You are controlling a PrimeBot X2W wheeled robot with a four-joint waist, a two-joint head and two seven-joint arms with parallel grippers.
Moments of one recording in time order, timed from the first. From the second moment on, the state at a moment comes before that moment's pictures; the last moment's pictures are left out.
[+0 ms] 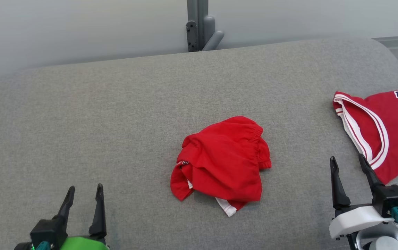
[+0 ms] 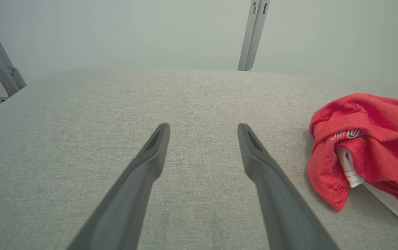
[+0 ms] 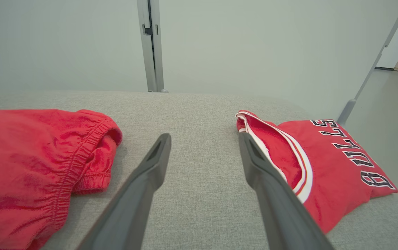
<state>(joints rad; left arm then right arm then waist) 0.02 0.23 -0.23 0.20 -0.40 0.06 -0.26 0.00 -0.05 -0.11 0.16 -0.01 0.13 -0.26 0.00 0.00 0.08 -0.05</state>
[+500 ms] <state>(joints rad) 0.15 0.13 -0.01 0.16 -0.27 -0.10 -0.26 0.04 -0.05 -0.12 0.16 -0.03 0.13 -0.26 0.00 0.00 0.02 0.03</state>
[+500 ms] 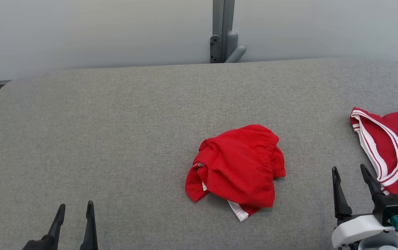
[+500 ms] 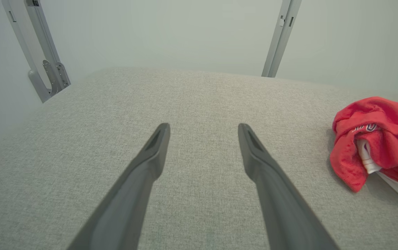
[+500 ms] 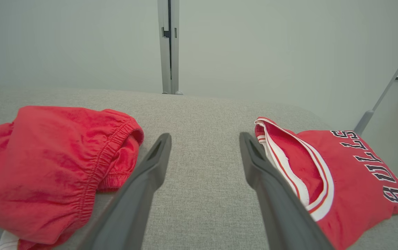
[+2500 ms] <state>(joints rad) -0.40 0.17 -0.67 0.21 -0.50 -0.12 0.15 -0.05 -0.05 -0.14 0.18 0.08 0.13 -0.26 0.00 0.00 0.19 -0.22</state>
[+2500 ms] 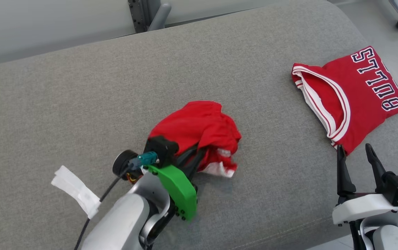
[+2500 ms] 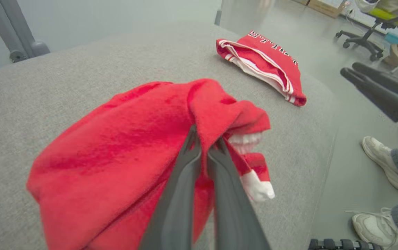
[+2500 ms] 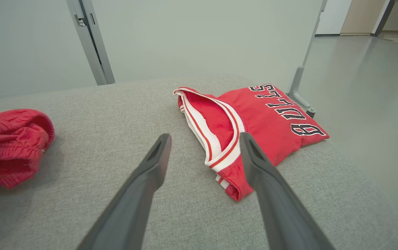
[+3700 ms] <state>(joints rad) -0.37 0.12 -0.55 0.53 -0.92 0.12 -0.25 -0.05 -0.05 -0.11 0.20 0.07 0.13 -0.26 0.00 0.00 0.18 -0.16</state>
